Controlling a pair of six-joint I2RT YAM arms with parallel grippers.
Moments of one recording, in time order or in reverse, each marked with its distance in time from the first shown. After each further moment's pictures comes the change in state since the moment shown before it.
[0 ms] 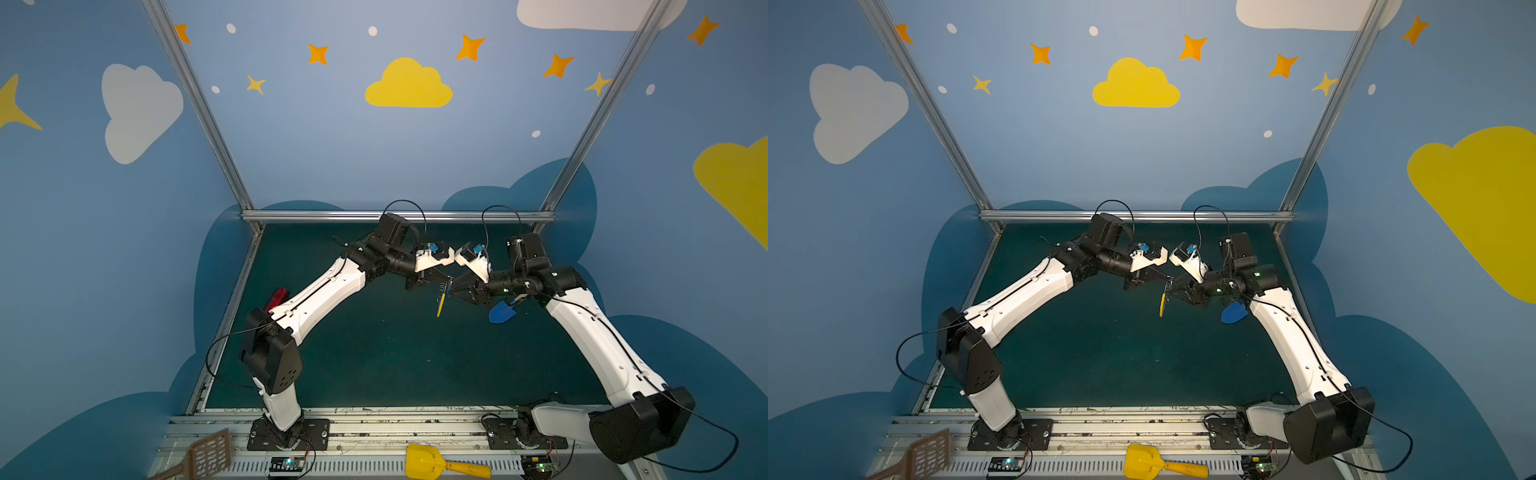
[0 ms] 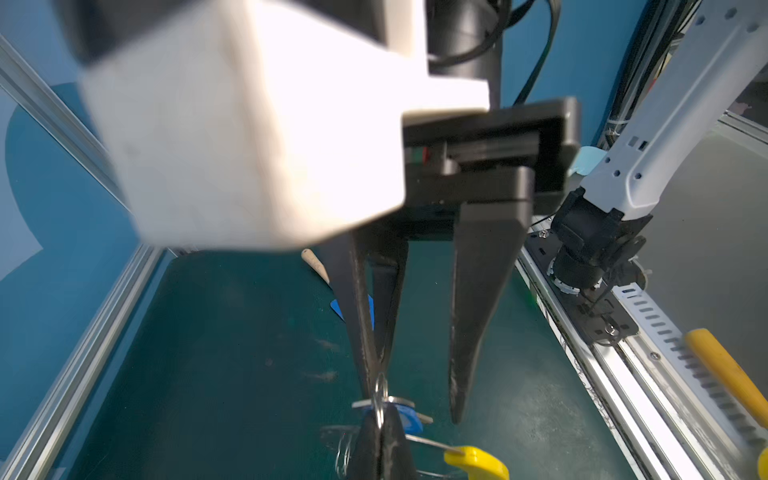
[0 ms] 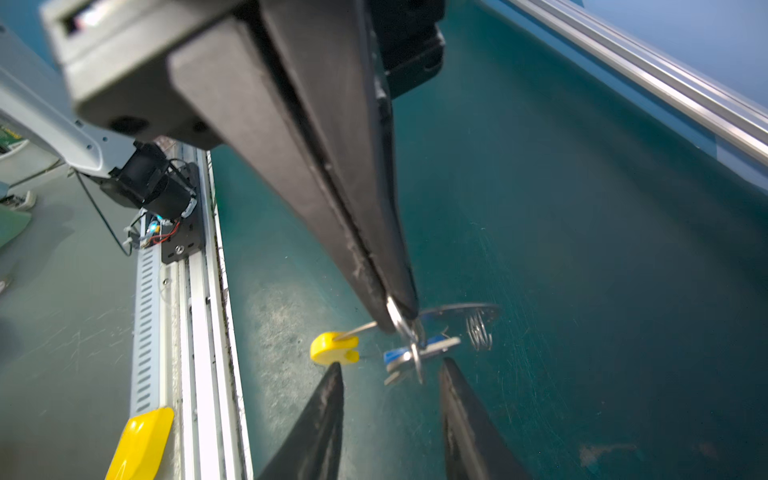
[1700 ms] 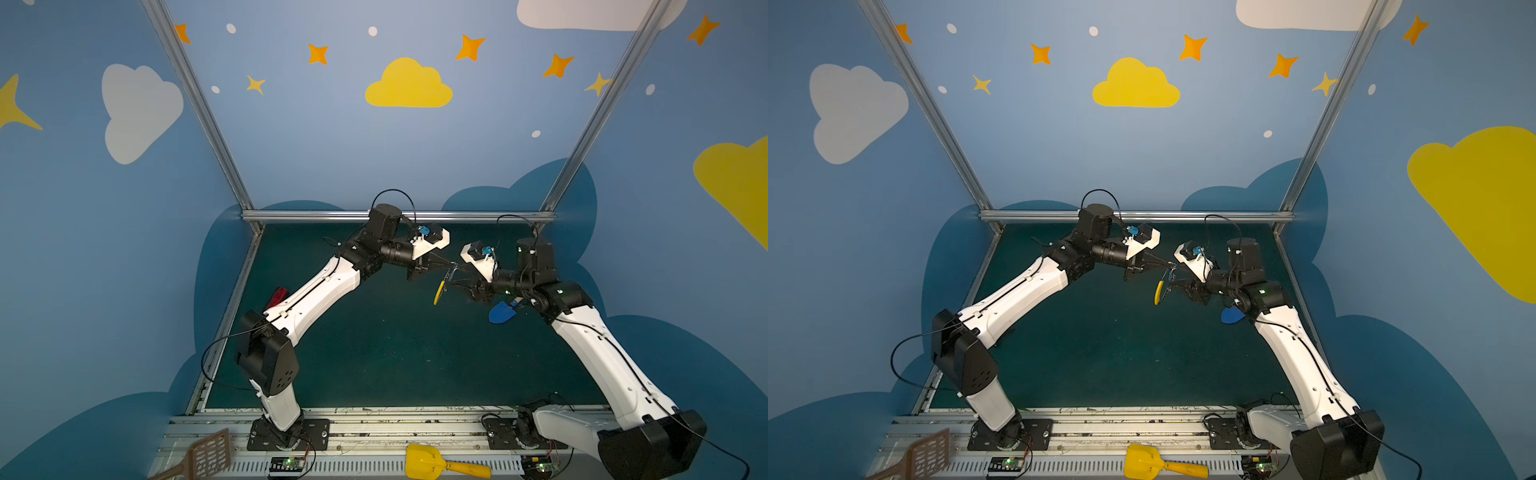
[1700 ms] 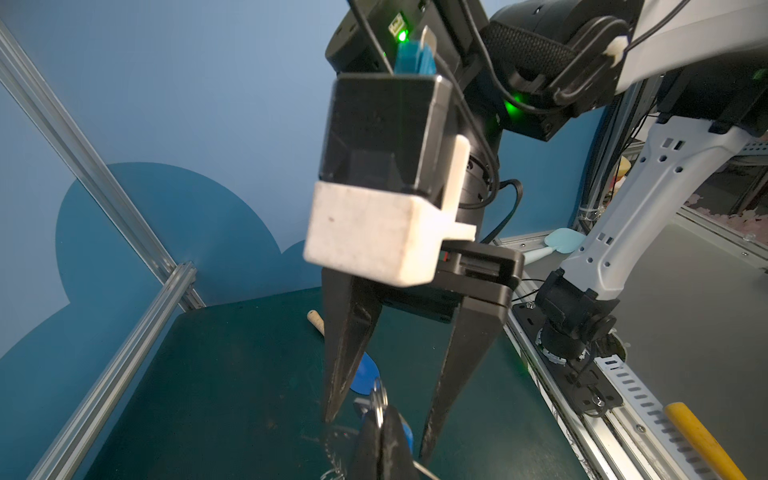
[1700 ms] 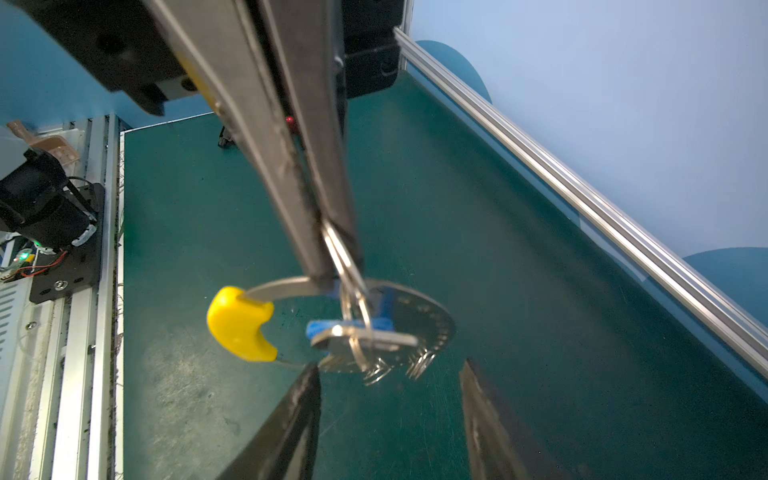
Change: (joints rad) left arm 0.031 -0.020 -0.014 0.217 0.136 -0.209; right arm -0.005 -0.118 -0.141 0.313 0.071 0.031
